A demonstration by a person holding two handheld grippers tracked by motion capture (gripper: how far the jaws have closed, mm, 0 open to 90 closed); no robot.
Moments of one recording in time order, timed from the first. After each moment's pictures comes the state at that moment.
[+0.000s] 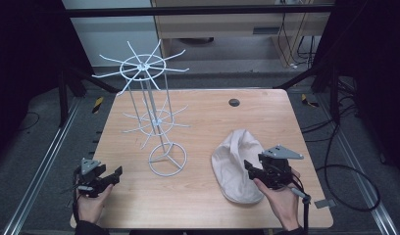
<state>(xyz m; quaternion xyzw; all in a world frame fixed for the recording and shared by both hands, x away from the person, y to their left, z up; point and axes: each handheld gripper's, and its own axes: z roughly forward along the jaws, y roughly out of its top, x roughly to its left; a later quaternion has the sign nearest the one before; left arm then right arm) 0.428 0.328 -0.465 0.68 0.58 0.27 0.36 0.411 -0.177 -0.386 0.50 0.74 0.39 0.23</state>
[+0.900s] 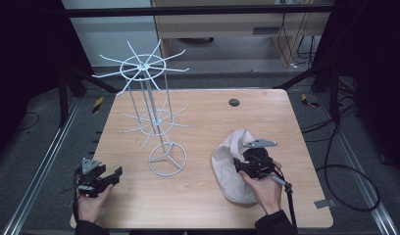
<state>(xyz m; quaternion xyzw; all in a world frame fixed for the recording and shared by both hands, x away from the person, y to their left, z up) 0.430 0.329 -0.467 0.68 0.58 0.27 0.35 0.449 -0.145 -0.405 0.51 0.77 0.33 0.20</state>
